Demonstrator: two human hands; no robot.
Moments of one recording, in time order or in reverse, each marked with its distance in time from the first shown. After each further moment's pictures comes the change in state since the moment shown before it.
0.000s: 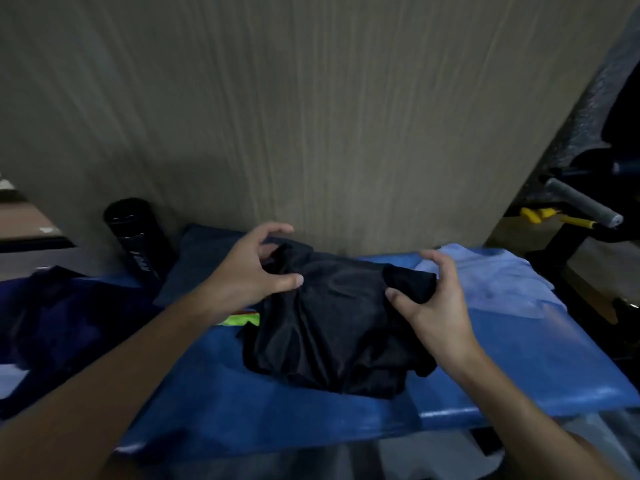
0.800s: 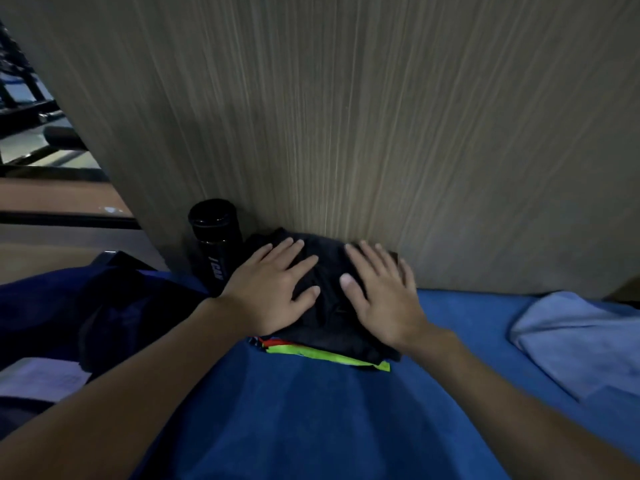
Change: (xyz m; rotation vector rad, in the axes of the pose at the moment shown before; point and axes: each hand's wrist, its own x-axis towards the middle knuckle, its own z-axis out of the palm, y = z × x) left_hand 0.036 -0.095 -0.101 1.168 -0.037 0.114; right_hand 0.068 0.008 0.202 -0.781 -0.473 -0.407
